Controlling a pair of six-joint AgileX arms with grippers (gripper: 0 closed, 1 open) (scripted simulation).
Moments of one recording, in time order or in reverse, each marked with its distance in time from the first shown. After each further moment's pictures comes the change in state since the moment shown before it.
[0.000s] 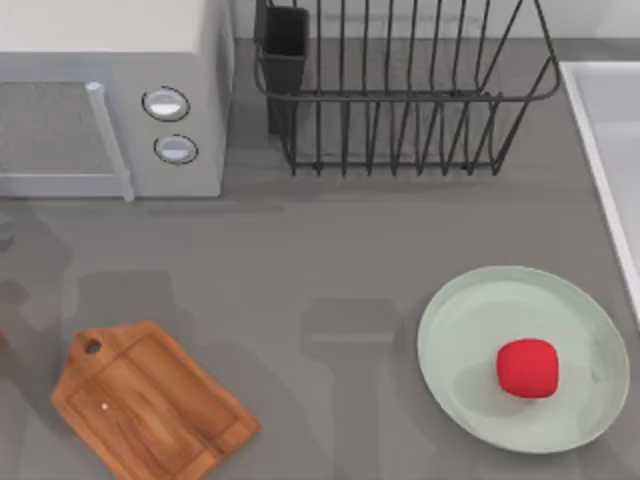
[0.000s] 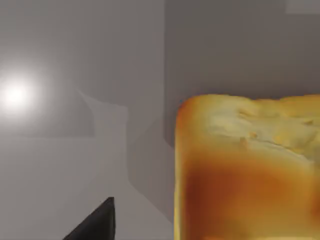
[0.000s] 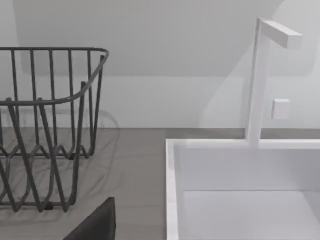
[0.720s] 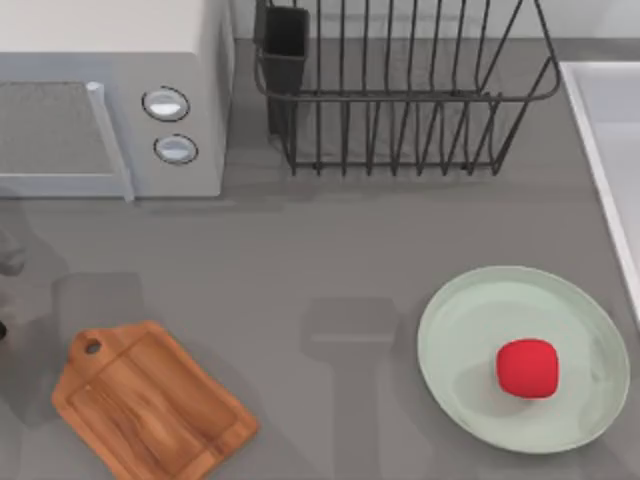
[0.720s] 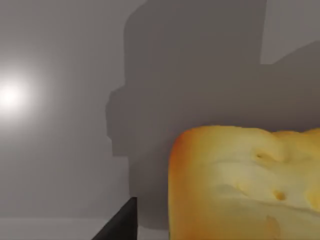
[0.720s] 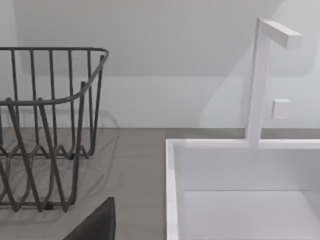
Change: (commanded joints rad) left arm 0.002 0.053 -0.070 0.118 0.000 0.003; right arm 0.000 0.000 0.000 0.000 0.000 0.000
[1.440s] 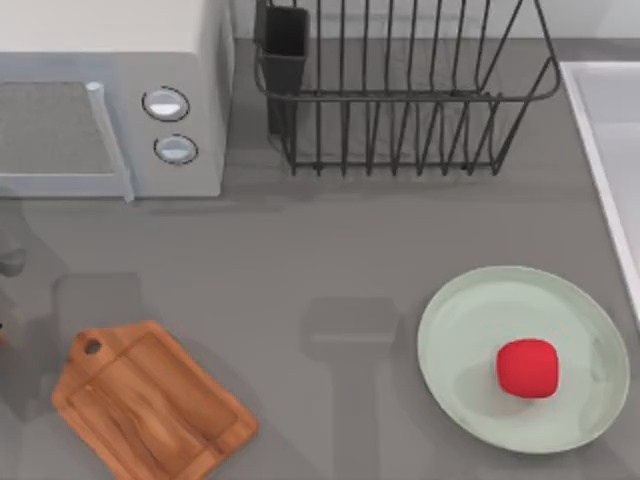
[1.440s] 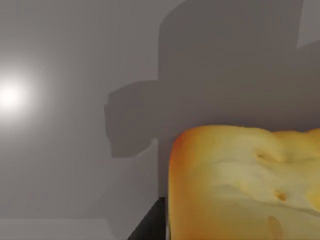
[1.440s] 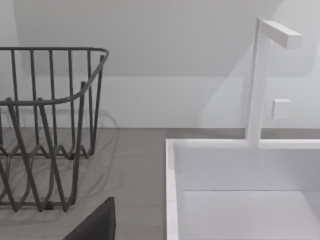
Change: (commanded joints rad) left arm 0.000 0.000 0.000 0.000 0.000 0.000; right arm 0.000 0.000 0.000 0.000 0.000 0.000
